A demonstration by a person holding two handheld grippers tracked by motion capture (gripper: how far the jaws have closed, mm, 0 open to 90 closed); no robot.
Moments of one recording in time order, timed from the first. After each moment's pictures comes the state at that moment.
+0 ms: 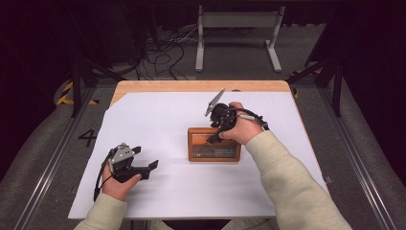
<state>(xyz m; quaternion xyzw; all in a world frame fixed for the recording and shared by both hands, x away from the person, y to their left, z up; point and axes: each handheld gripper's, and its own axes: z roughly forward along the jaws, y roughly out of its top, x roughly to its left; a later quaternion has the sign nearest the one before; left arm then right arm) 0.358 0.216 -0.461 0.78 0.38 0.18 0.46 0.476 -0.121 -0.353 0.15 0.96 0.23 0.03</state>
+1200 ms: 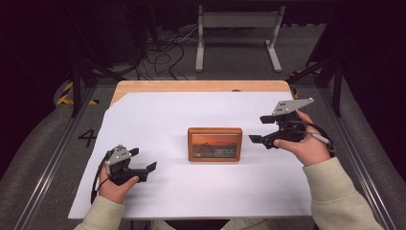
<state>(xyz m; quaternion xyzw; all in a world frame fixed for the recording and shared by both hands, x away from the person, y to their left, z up) 0.350 0.221 -0.459 0.78 0.39 0.17 0.47 0.398 -0.268 -0.318 0.28 0.86 0.41 0.14</state>
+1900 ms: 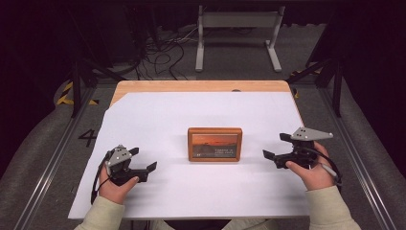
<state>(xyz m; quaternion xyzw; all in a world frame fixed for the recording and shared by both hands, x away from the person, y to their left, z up) 0.349 0.220 -0.457 0.78 0.38 0.18 0.47 0.361 -0.318 -0.397 0.37 0.78 0.46 0.20</state>
